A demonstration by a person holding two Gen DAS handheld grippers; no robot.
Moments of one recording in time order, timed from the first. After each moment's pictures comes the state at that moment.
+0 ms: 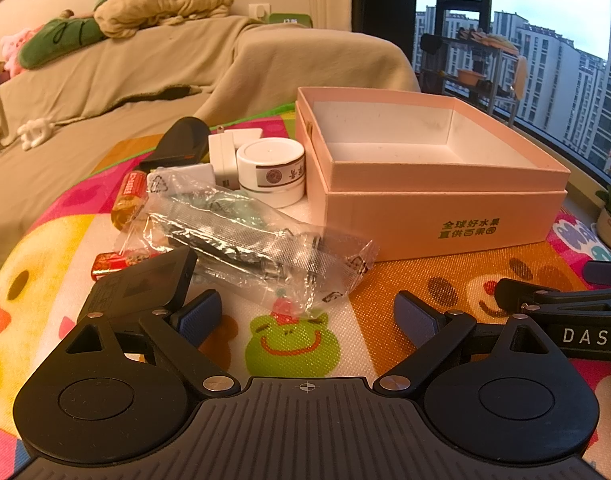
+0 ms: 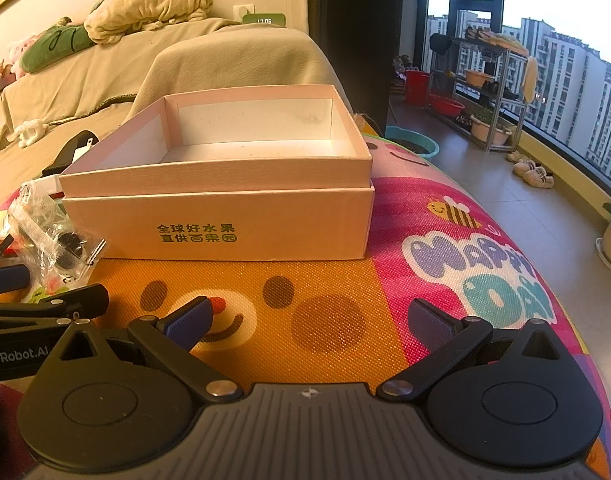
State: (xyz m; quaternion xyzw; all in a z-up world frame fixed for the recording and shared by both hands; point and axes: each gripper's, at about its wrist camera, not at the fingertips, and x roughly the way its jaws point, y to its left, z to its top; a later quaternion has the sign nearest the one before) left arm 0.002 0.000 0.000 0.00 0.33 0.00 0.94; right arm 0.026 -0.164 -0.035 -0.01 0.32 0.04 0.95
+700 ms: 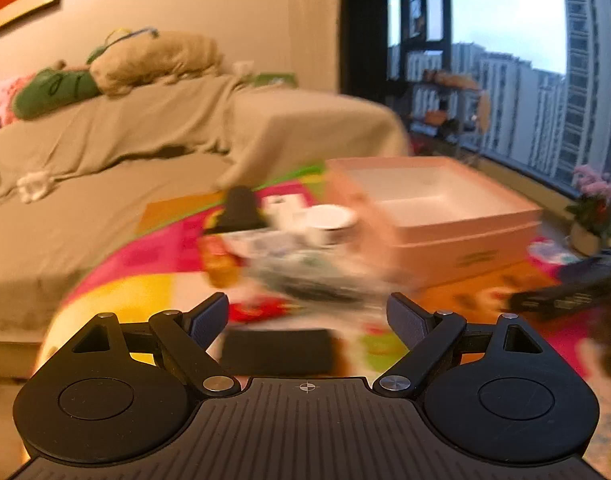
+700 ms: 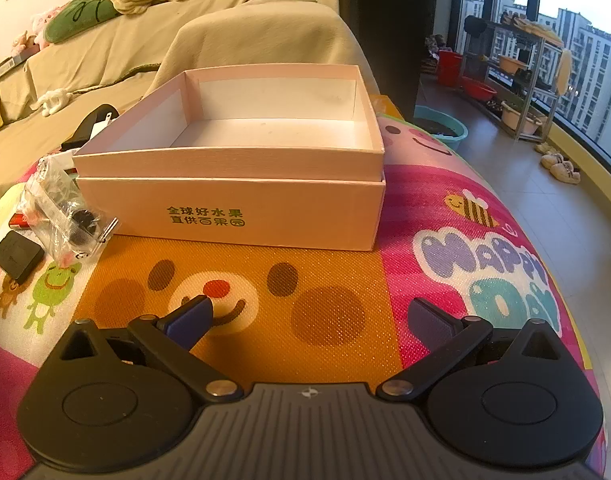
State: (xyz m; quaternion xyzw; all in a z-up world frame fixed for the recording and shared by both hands) left arm -0.039 0.092 0.040 0.01 0.26 -0.05 0.96; right arm 0.033 -0.172 -0.026 -0.03 0.37 0.09 0.93
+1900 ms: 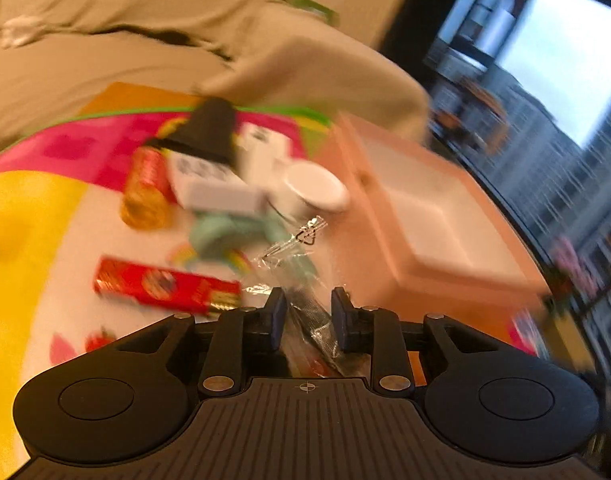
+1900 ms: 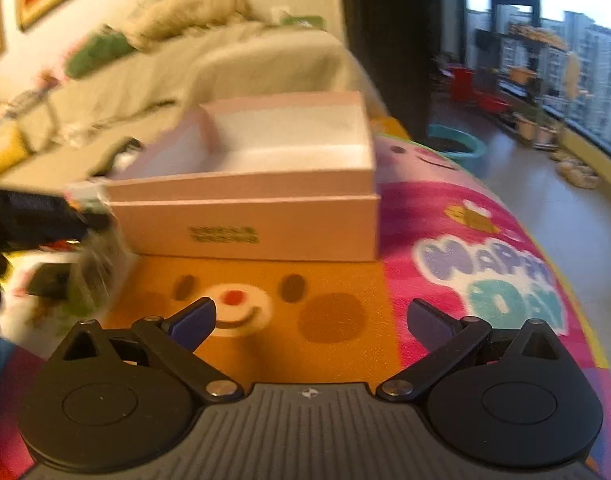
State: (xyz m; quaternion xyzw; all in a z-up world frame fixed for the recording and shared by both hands) left arm 0.026 0.074 0.015 -0.17 0.35 -0.09 0.92; right arm 0.012 -0.193 -0.020 0.02 0.32 0.14 0.94
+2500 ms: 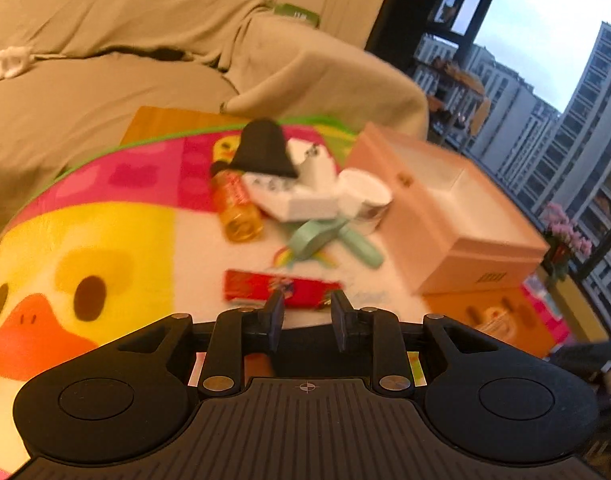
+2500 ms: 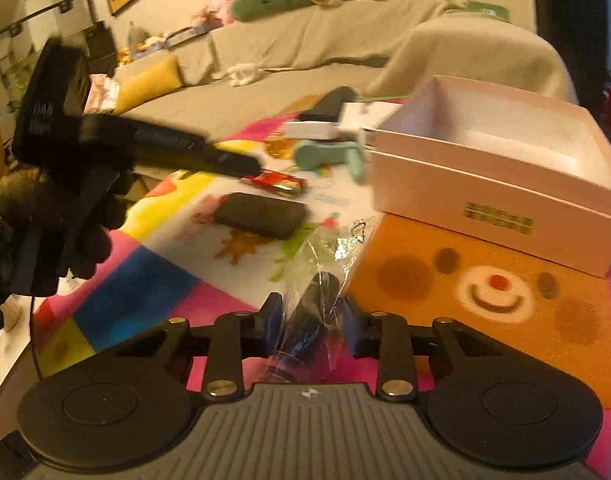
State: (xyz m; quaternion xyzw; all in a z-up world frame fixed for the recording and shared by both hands) left arm 0.006 0.147 0.015 -0.13 0.35 -0.10 0.92; right arm -0.024 -0.102 -0.007 -0.04 0.34 0.35 0.87
